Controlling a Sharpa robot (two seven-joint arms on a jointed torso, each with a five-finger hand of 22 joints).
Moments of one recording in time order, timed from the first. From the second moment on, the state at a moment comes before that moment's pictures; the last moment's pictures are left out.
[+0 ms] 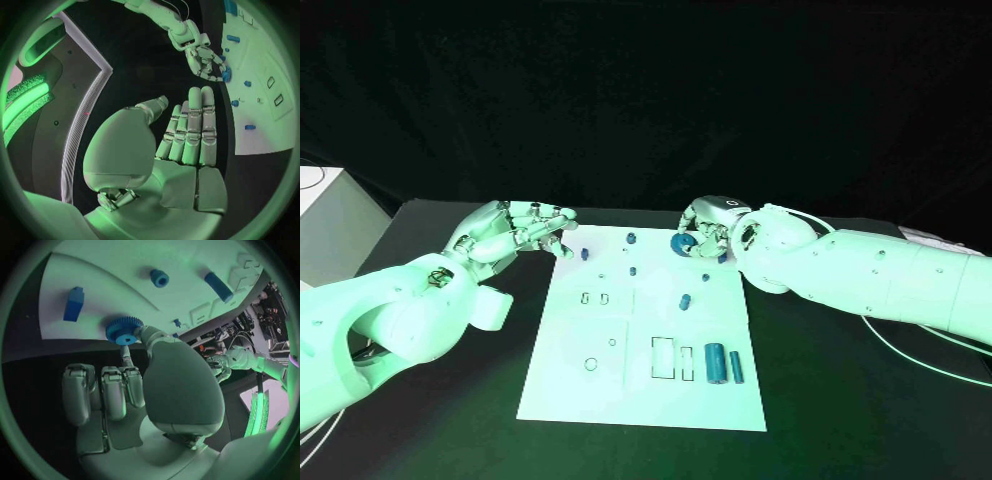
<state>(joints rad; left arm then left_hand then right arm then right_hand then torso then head) 1.24 -0.98 -0.03 1.65 -0.20 -0.19 0.38 1.33 -0.15 0.53 0.10 0.05 0.92 0.22 0.19 0.14 1.11 0.15 0.07 0.07 1.18 0.06 0.57 0.55 0.18 1.07 0.15 0.51 0.27 1.30 -0.68 -0.13 1.27 -1.46 -0.36 -0.19 1.41 -0.26 0.38 0.25 0.51 0.95 0.15 0.22 0.32 1.47 0.07 1.51 1.31 1.47 -0.01 1.56 1.31 0.04 1.47 0.10 1.48 1.31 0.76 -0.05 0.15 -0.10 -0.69</state>
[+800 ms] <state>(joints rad) 1.24 -0.97 -0.03 1.65 -0.20 -0.18 0.38 1.33 -0.15 0.53 0.10 0.05 0.92 0.22 0.19 0.14 1.11 0.15 0.07 0.07 1.18 0.07 0.57 0.55 0.18 1.07 0.15 0.51 0.27 1.32 -0.53 -0.13 1.28 -1.56 -0.41 -0.20 1.40 -0.26 0.41 0.24 0.49 0.96 0.14 0.23 0.32 1.47 0.07 1.52 1.31 1.47 -0.01 1.56 1.31 0.04 1.47 0.10 1.48 1.31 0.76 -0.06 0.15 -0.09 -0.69</state>
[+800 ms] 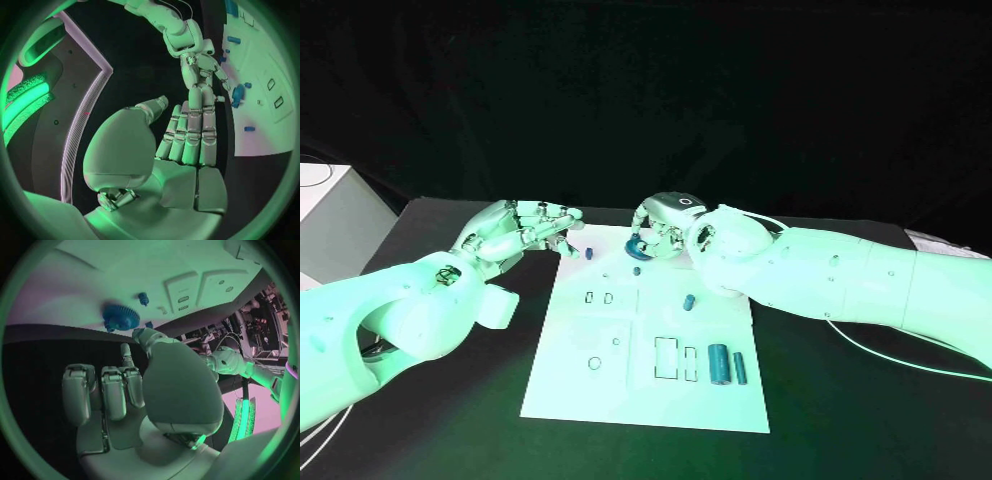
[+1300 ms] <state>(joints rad) 1.24 -0.97 -0.03 1.64 -0.20 -0.18 0.38 1.33 -0.15 0.53 0.10 0.05 0.92 0.22 0.19 0.14 1.11 0.15 0.07 0.07 1.18 0.07 0.57 0.55 0.18 1.07 0.16 0.51 0.27 1.30 -0.46 -0.14 1.22 -1.60 -0.42 -0.21 1.40 -0.27 0.42 0.23 0.48 0.96 0.15 0.23 0.32 1.47 0.07 1.52 1.31 1.47 -0.01 1.56 1.31 0.04 1.47 0.10 1.48 1.31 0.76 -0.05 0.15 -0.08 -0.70</state>
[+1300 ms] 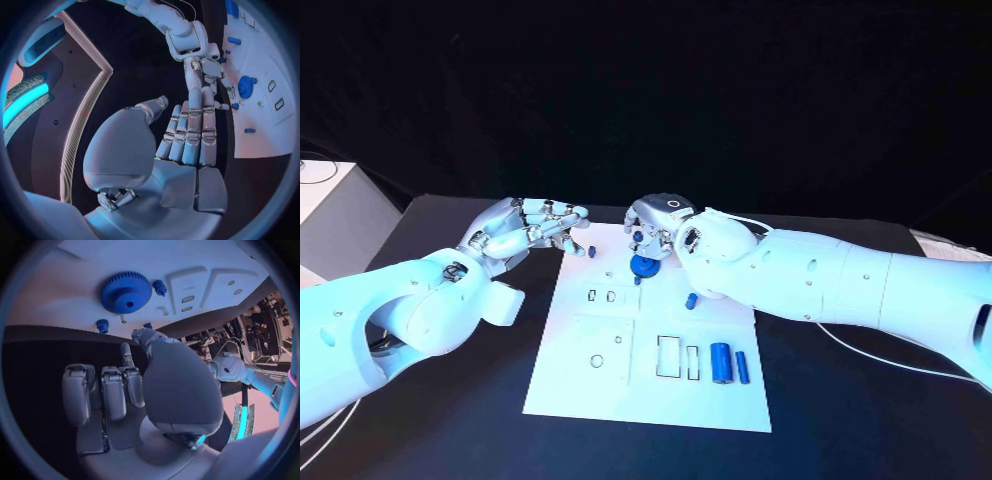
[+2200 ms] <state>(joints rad) 1.24 -0.97 -0.03 1.64 -0.20 -0.18 0.38 1.33 -0.15 0.53 0.10 0.05 0.92 0.22 0.19 0.14 1.11 0.15 0.07 0.07 1.18 0.07 0.57 0.55 0.18 1.07 0.16 0.51 0.27 1.29 -0.59 -0.14 1.33 -1.56 -0.41 -0.20 1.35 -0.26 0.23 0.22 0.29 0.87 0.18 0.17 0.30 1.47 0.09 1.51 1.31 1.47 0.01 1.56 1.31 0.04 1.47 0.11 1.48 1.31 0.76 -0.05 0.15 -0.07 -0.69</state>
